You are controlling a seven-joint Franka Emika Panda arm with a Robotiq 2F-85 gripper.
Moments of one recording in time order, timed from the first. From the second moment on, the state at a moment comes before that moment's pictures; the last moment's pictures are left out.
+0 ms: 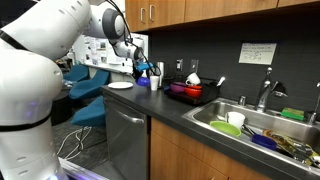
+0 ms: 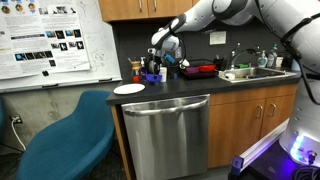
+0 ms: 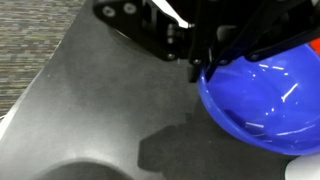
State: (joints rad) arm 0.00 0.78 0.20 -1.26 0.05 2.31 -1.13
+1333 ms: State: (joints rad) arm -0.17 0.42 0.21 -1.78 0.19 2.94 -0.89
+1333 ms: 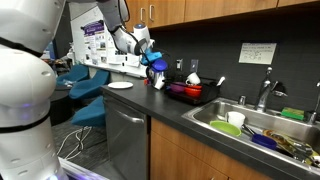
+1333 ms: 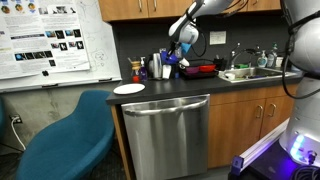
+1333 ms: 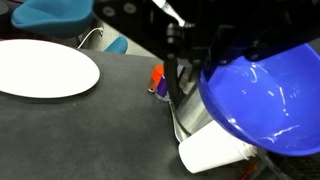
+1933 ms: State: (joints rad) arm -0.13 0.30 0.08 -1.92 0.19 3.09 -0.67
